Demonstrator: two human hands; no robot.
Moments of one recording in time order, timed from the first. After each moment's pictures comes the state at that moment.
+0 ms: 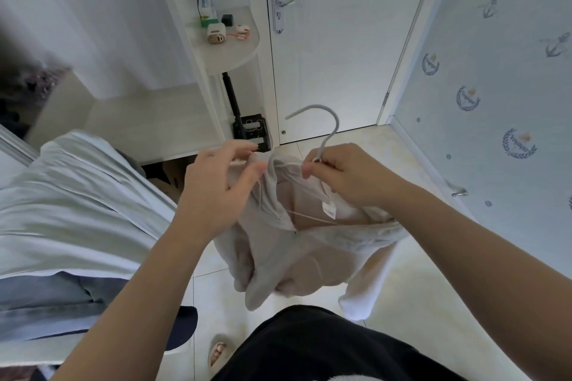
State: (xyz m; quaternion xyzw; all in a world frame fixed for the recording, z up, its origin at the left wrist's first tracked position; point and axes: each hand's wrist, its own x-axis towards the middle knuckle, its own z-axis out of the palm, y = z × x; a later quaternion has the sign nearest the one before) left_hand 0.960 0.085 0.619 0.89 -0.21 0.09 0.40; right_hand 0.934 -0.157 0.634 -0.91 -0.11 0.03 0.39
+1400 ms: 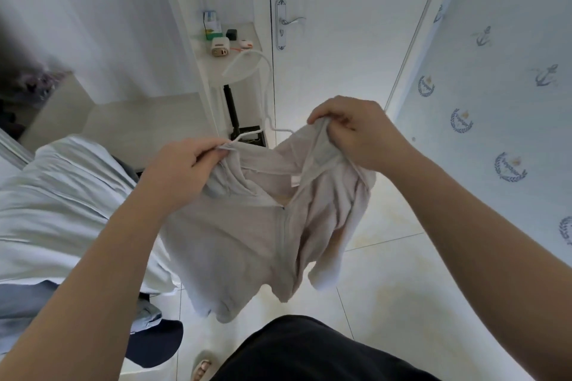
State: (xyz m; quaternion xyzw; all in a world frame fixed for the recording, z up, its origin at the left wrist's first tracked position) left_hand 1.015 0.122 0.640 0.91 -0.22 0.07 0.34; right_hand 0.982 -0.180 0.677 -0.91 -0.16 -0.17 0.35
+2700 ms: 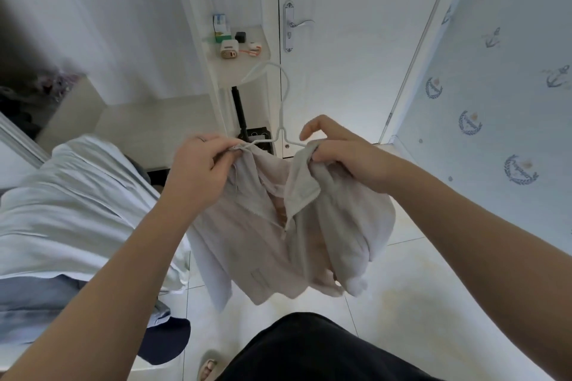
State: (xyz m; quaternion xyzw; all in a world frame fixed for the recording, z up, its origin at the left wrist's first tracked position) left_hand 1.006 0.110 0.638 0.89 -0.27 0.20 0.31; right_hand 0.960 -0.149 0.678 -0.80 -0.07 0.13 0.58
